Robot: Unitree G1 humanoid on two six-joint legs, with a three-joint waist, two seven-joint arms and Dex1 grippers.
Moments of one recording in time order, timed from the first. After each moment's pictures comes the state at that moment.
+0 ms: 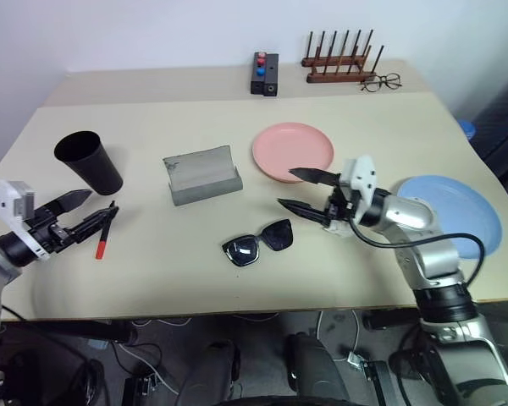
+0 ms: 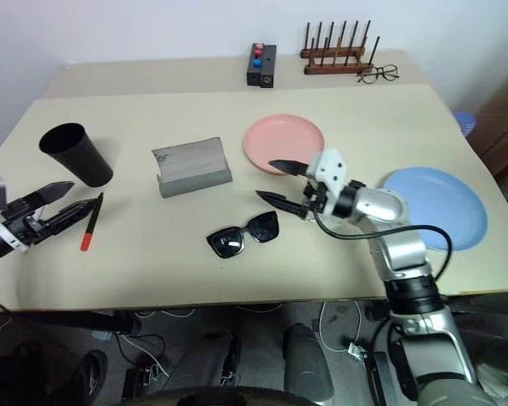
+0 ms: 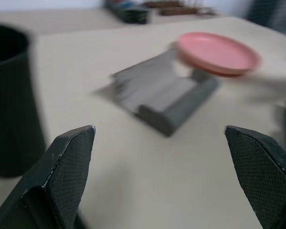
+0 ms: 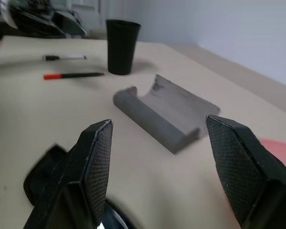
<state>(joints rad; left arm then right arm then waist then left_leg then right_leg) -0.08 0.85 0.50 0.18 -0.66 0.38 -0.99 -0.49 -0.46 0.09 -0.04 0.36 0.14 0.95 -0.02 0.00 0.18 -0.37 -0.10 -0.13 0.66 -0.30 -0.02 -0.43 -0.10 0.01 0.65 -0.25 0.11</state>
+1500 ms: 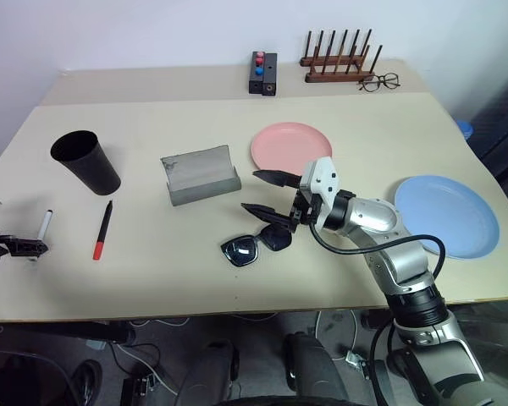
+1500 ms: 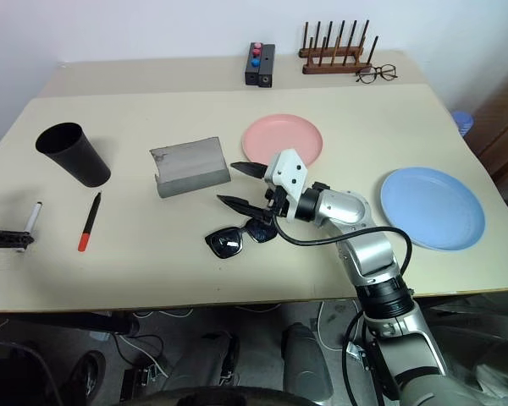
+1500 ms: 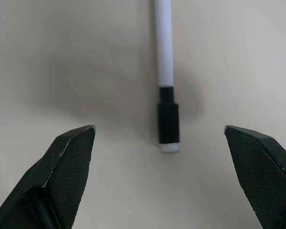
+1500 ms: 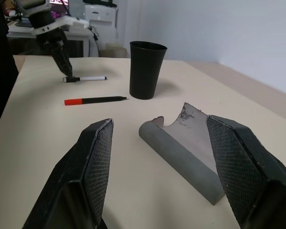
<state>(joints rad) -0.66 1.18 -0.03 0.91 -0.10 0.91 -1.05 -0.48 -0.37 0.17 -0.17 0.34 0.25 0.87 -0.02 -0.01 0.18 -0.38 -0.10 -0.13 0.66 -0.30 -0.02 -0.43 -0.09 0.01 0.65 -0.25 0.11</state>
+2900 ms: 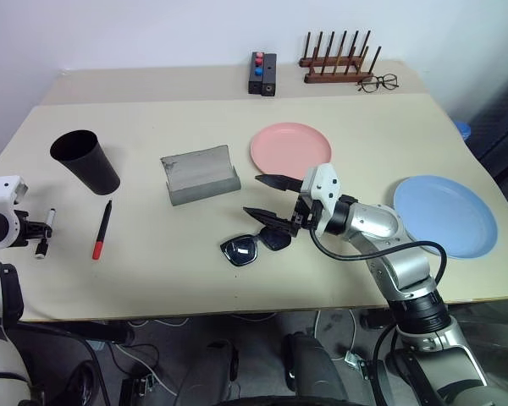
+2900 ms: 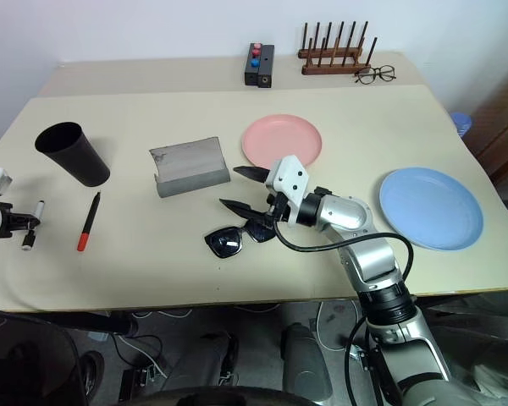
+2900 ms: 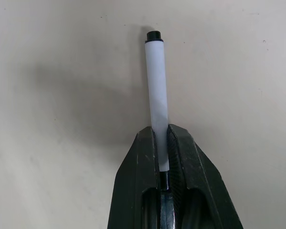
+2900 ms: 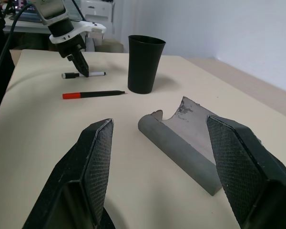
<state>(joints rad) -0.98 1.02 -0.02 1.28 0.06 0.74 -0.87 -0.44 -0.38 0.18 -0.19 0.32 0.24 0.85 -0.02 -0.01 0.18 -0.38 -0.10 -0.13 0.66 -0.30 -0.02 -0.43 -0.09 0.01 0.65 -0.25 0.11</state>
